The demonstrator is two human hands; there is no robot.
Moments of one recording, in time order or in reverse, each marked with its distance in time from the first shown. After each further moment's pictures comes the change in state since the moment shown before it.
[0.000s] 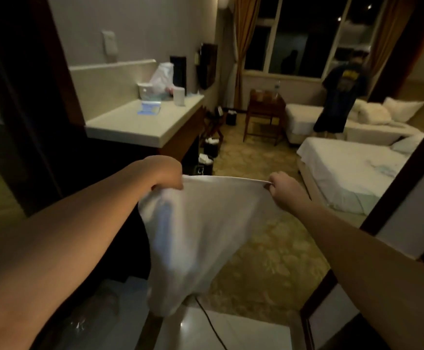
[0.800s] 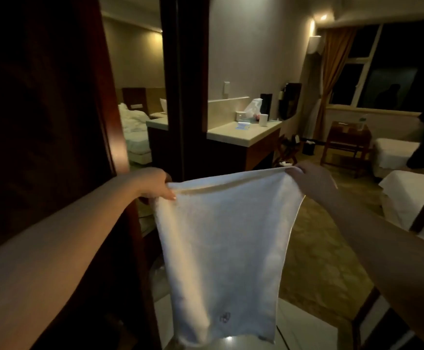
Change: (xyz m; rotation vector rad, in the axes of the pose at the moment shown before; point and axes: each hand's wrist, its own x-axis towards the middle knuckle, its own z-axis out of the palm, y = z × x) left_hand -0.557 -0.011 0.096 -0.412 0.203 -0.481; right_hand -0.374 -0.120 -0.131 0.364 0.169 -0.286
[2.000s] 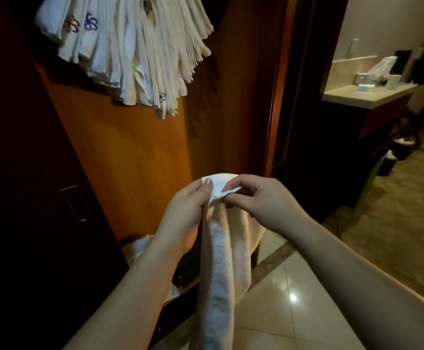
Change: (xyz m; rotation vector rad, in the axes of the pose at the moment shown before) left_hand -0.531 -0.151 0.052 -1.490 0.407 -0.201; right_hand -0.483 -0.402 -0.001 0.655 -0.525 -0.595
